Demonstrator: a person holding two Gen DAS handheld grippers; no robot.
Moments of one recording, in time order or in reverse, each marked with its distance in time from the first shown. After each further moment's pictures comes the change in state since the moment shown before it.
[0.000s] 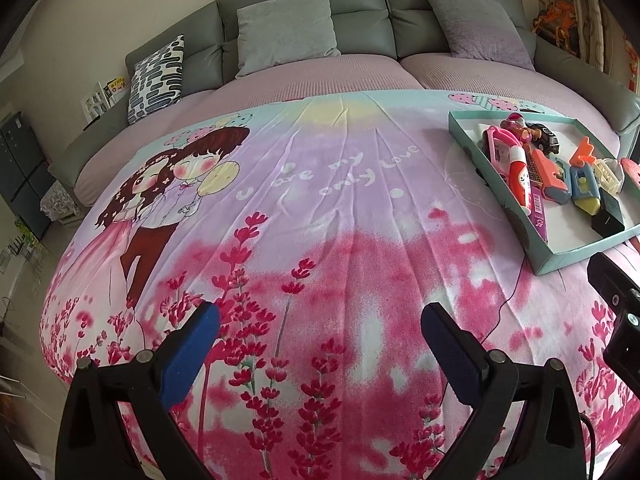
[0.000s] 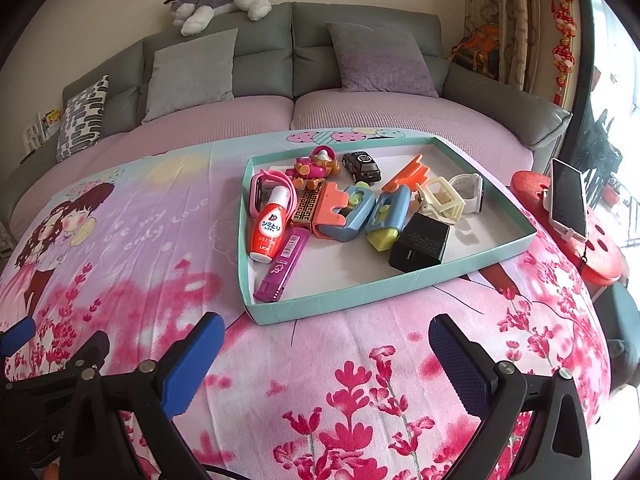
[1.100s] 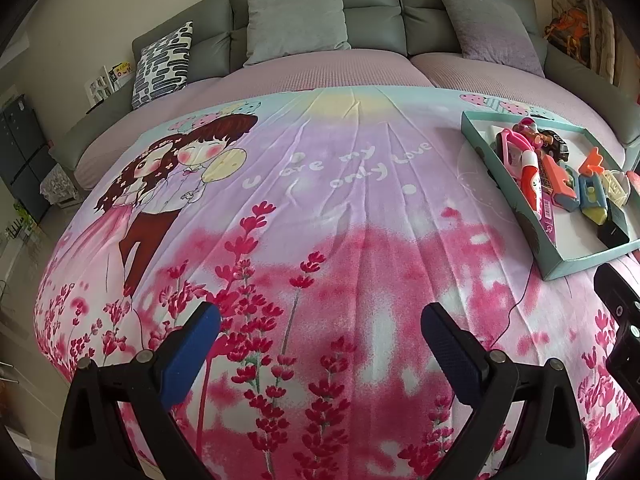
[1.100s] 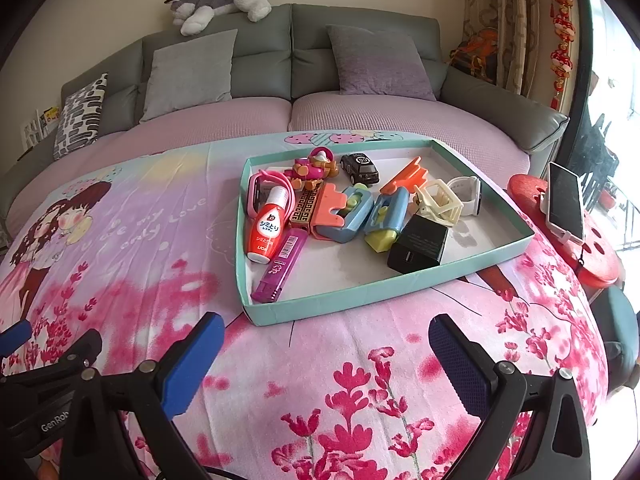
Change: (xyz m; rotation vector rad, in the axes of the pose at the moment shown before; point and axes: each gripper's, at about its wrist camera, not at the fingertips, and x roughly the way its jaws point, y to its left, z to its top) left arm 0.006 0.008 -0.001 -0.043 0.022 -0.004; right arm 0.001 0.002 -0.001 -0.007 -0.009 -0.016
